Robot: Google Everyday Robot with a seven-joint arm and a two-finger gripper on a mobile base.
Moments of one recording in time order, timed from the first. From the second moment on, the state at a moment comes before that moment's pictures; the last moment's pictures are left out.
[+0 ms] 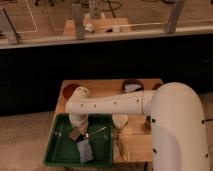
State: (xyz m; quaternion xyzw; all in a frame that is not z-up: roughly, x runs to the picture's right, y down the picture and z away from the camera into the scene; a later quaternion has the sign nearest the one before) arm -0.159 0.214 0.808 -0.27 -0.24 -0.41 0.84
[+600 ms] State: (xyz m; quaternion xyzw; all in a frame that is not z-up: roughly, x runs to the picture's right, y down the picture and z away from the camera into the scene) arm -0.236 0.200 0.806 -0.25 -0.25 -0.45 0.82
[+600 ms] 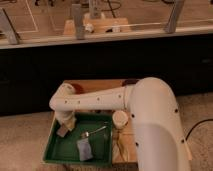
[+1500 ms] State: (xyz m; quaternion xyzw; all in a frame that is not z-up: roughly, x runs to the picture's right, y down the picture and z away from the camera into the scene) arm -0.221 0.256 0.764 -0.26 -0.27 -0.46 0.80
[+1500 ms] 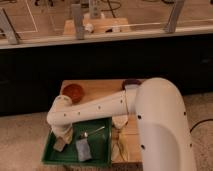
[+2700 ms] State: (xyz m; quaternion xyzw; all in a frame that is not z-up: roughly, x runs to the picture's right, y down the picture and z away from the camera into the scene) arm -0.224 0.206 0.798 -0.25 -0.24 -0.45 0.82
